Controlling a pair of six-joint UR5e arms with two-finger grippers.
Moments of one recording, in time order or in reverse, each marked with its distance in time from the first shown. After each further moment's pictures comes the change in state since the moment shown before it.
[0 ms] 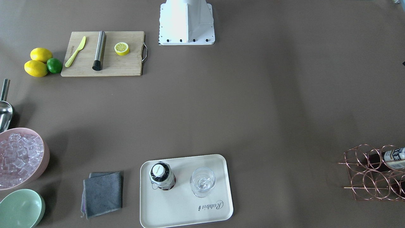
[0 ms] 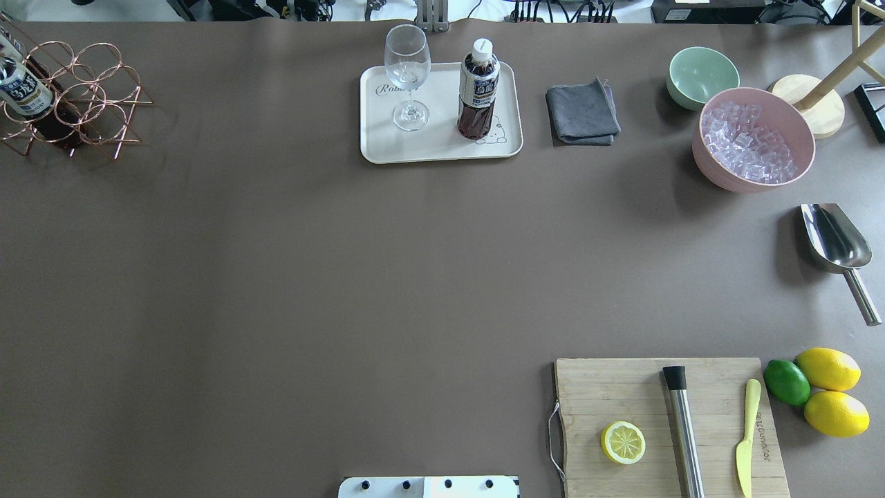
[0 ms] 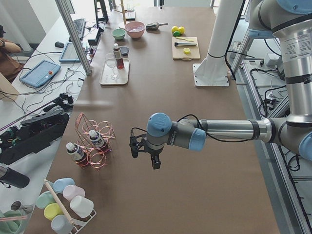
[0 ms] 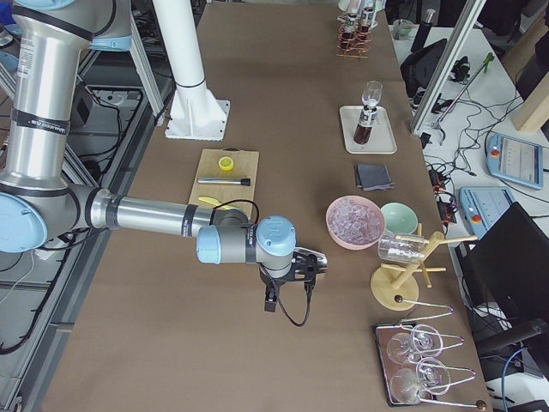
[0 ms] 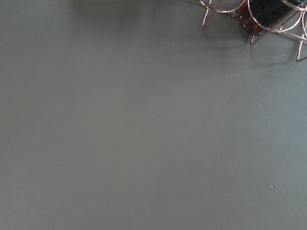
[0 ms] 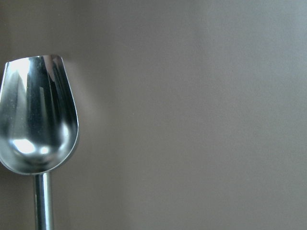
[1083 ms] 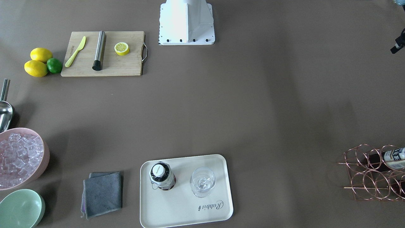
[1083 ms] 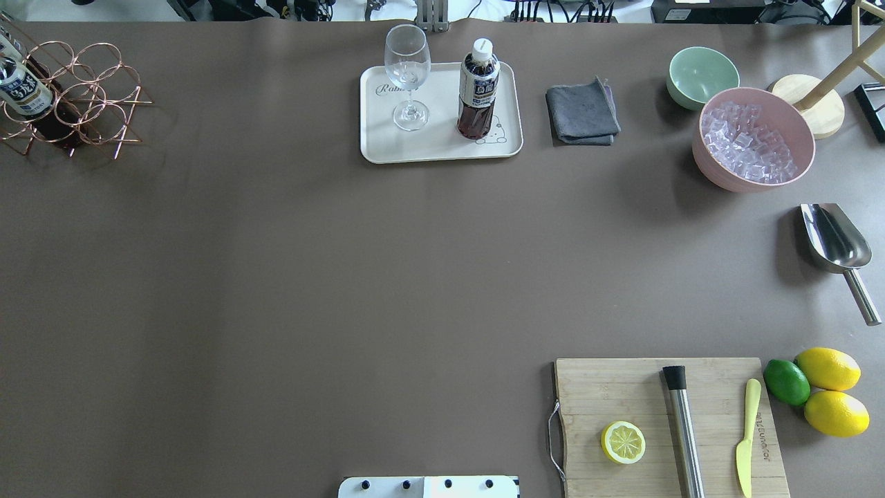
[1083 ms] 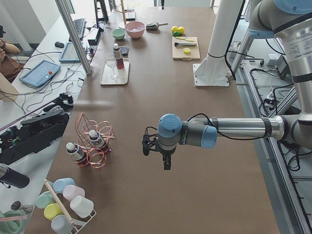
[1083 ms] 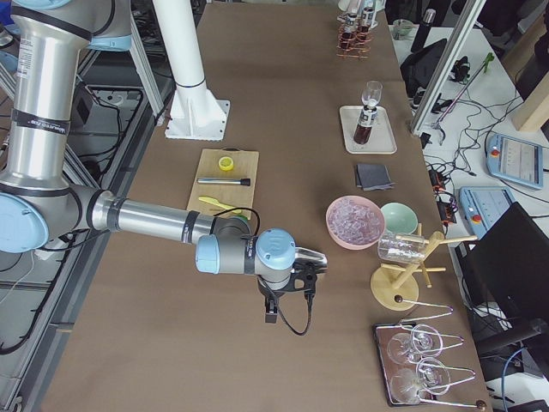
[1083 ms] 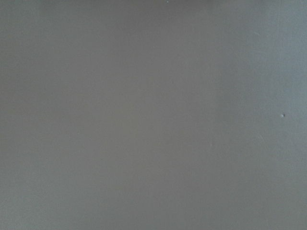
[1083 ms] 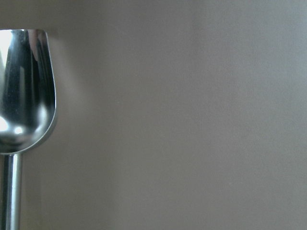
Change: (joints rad) left arm 0.039 0.104 -0.086 0.105 0.001 0.257; right arm 0.022 0.014 -0.056 0.002 -0.002 -0.126
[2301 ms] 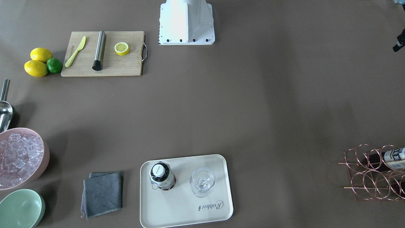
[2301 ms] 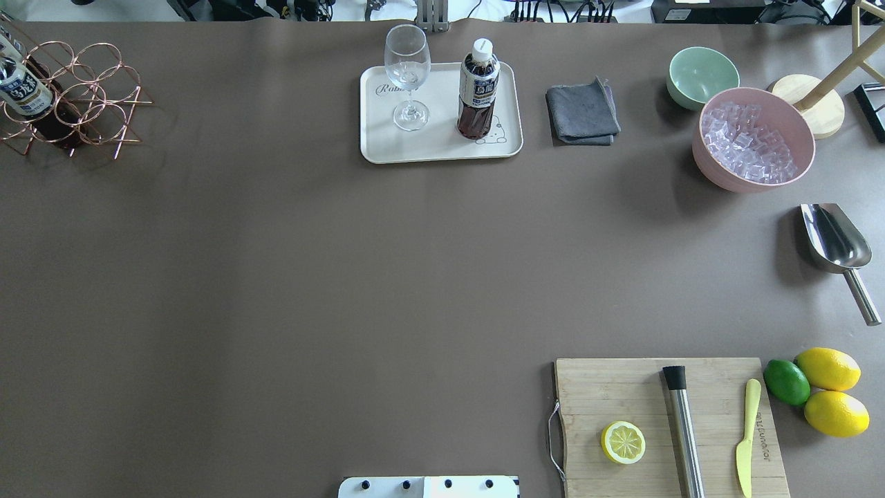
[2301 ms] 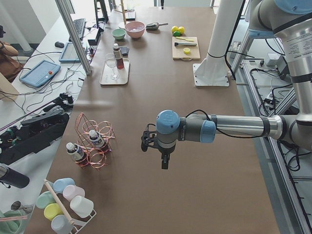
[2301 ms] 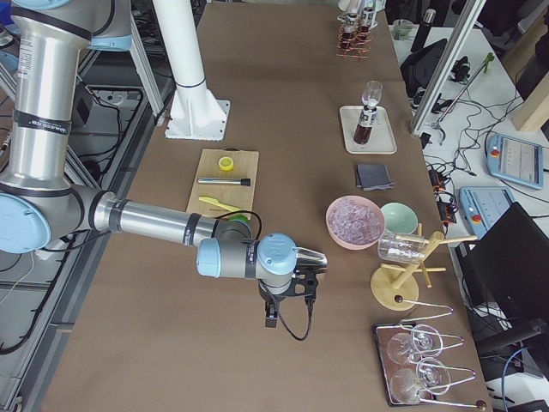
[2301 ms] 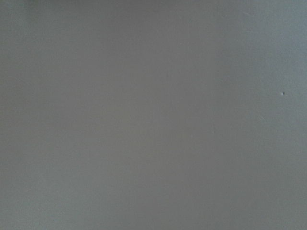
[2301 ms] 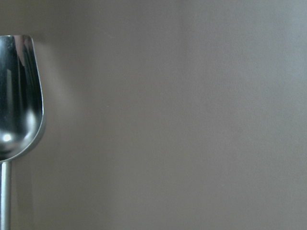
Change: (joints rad) left arm -0.009 -0.020 -0.024 0.077 0.031 0.147; right arm 0.007 0.010 -0.027 -0.001 -0.007 0.001
